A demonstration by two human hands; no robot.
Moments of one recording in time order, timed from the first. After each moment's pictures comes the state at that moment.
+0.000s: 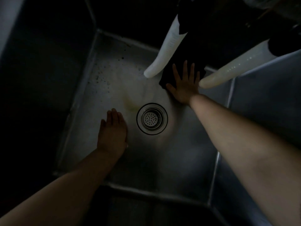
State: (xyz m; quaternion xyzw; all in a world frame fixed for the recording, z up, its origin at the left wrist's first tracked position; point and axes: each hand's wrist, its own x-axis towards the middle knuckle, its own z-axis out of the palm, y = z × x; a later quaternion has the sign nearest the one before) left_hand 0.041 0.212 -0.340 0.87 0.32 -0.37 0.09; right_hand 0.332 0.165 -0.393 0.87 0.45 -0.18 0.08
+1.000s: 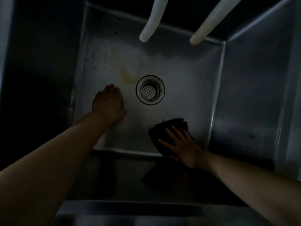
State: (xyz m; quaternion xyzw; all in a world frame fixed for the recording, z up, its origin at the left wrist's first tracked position) left_hand 0.024 0.235 -0.308 0.89 0.29 -0.32 0.17; right_hand 0.136 -0.072 -0.342 0.67 0.64 -0.33 0.18
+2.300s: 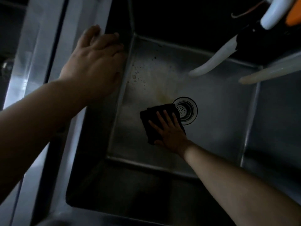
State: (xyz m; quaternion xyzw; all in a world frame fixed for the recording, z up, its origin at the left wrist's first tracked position) left_hand 0.006 0.404 -0.168 0.99 0.12 -0.04 -0.01; right_hand 0.099 0.130 -0.361 0.71 0.63 -0.28 0.16
